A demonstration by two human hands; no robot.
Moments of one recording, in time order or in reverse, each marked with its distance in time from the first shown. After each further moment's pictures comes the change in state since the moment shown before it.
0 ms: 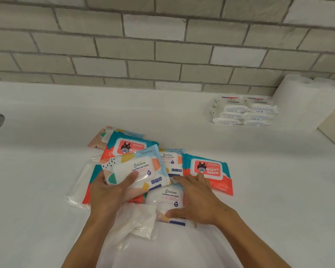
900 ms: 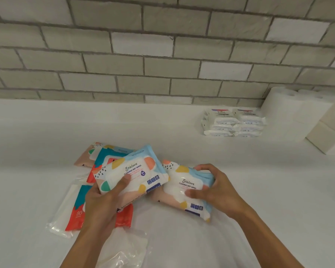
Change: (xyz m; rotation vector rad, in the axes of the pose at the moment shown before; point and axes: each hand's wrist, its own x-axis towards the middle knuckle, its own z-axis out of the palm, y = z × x) left_hand 0.010 0.024 0.025 -0.257 -0.062 -0.188; right_hand 0.010 0.059 -0.050 0.949 0.324 0.082
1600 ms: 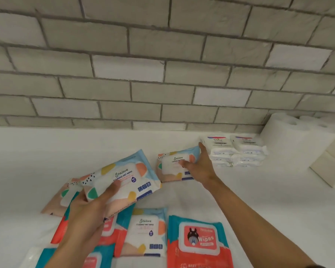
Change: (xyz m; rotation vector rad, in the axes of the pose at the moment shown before) left_hand 0.067 0.055 0.065 -0.075 -0.137 0.021; right_hand 0.197 -0.048 -0.021 0.029 0.256 -0.065
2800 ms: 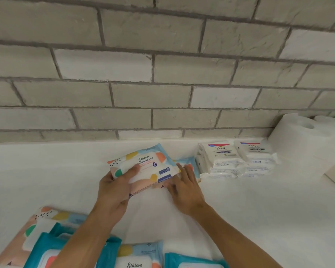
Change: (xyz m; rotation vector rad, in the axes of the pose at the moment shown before) left_hand 0.112 -0.007 0.103 -0.035 -0.115 -0.126; right_hand 0.053 0.078 0.035 -0.912 -0.167 -0.360
